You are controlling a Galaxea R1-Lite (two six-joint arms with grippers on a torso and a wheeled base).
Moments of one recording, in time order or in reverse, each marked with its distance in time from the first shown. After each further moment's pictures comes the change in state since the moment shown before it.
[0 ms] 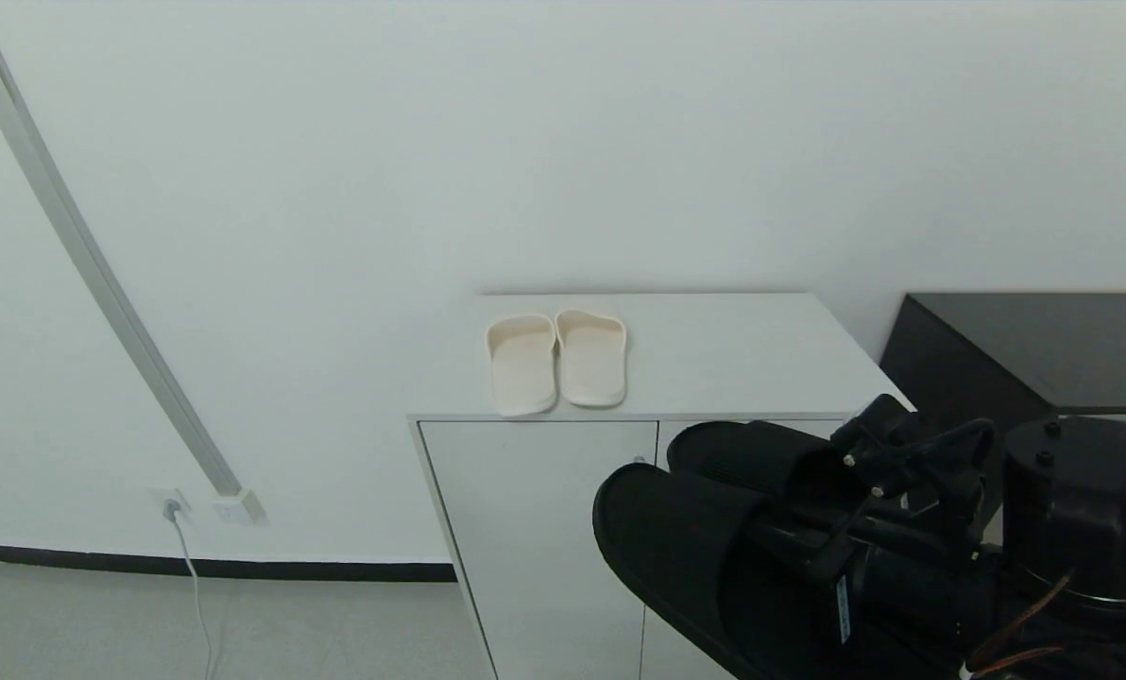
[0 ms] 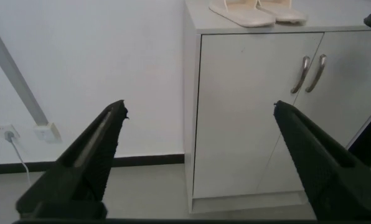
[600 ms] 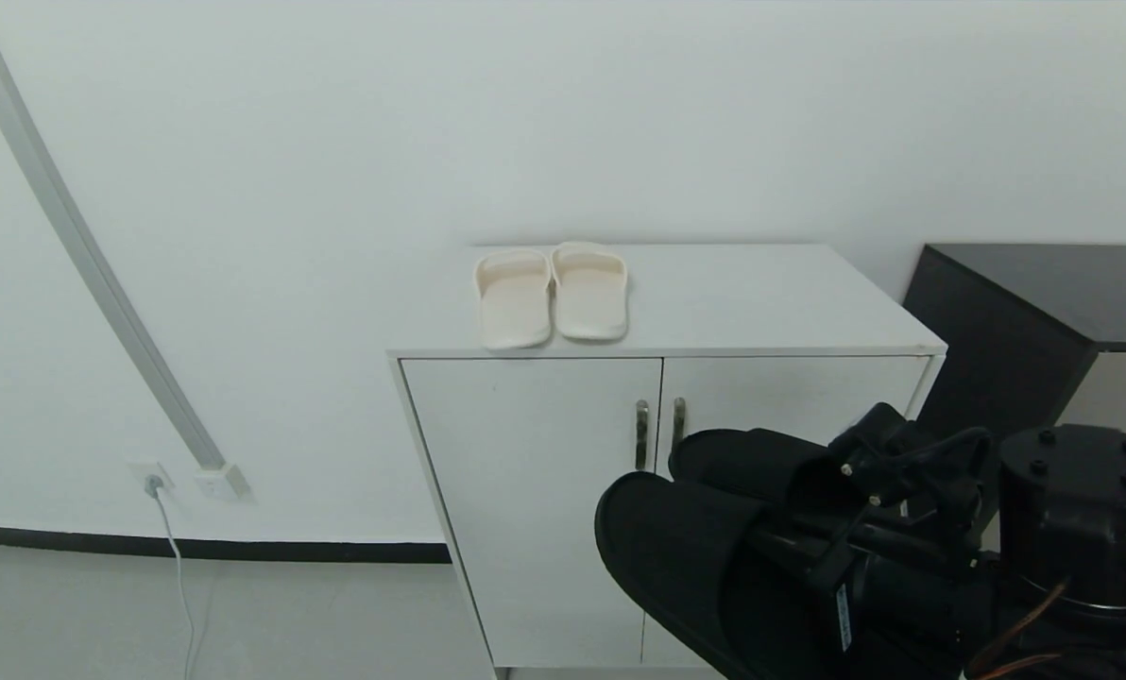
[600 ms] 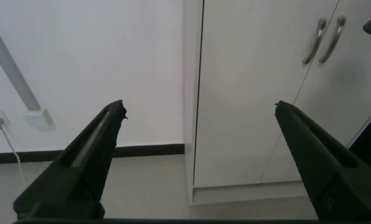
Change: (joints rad) left arm 0.000 0.000 0.000 0.000 0.001 -0.001; right arm 0.000 0.005 0.013 -0.002 0.000 0.000
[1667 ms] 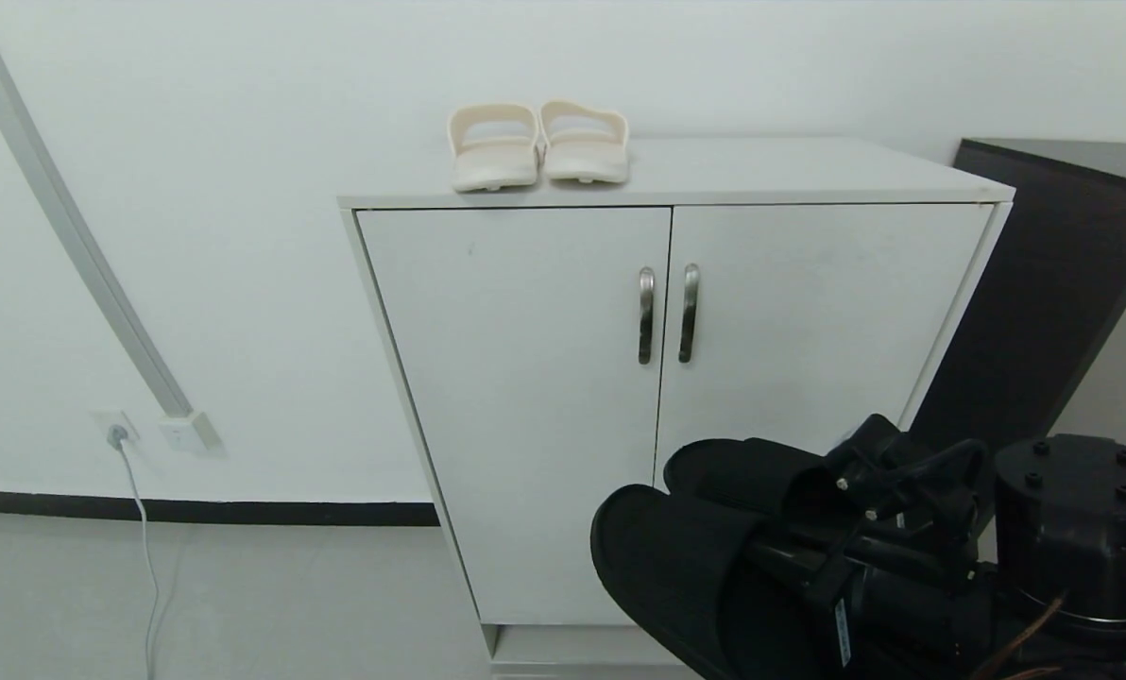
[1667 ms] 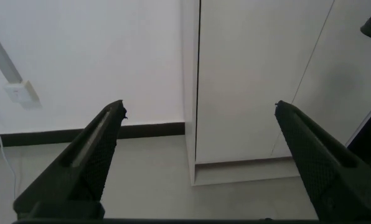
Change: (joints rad) left arm 0.000 0.000 -0.001 0.001 -0.009 0.016; right arm 0.015 0.003 0.013 0.000 0.006 0.001
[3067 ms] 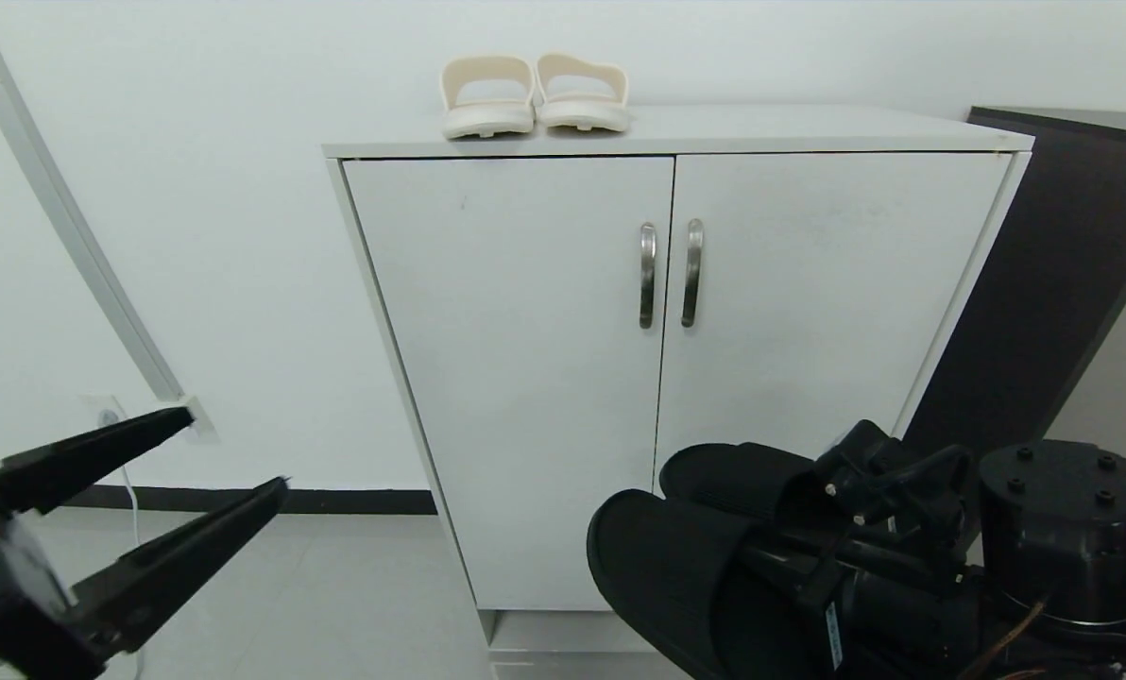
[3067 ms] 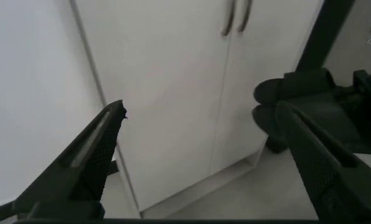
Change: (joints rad) left arm -0.255 0.944 -0.369 -0.538 -0.238 -0.012; right arm 0.003 0.023 0.004 -0.025 0.000 0.000
